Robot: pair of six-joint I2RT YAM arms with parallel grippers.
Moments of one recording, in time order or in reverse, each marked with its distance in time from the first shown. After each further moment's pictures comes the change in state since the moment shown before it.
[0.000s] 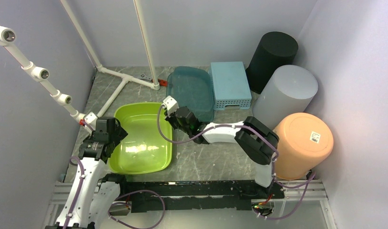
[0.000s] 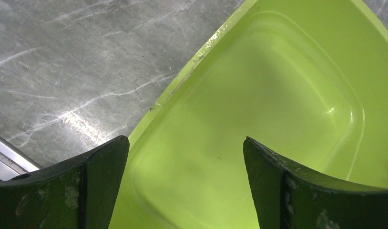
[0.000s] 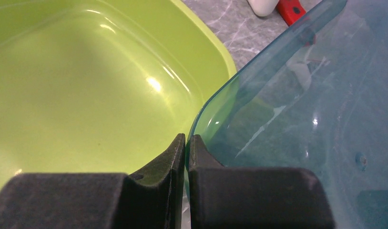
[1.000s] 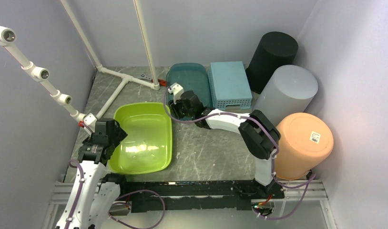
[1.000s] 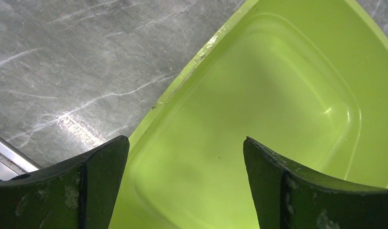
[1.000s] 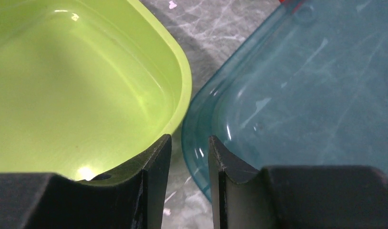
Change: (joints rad) left arm 0.000 -0.034 -0.013 -0.004 -0.003 0.000; right arm -0.164 0.058 0.177 -0.222 -0.216 0.035
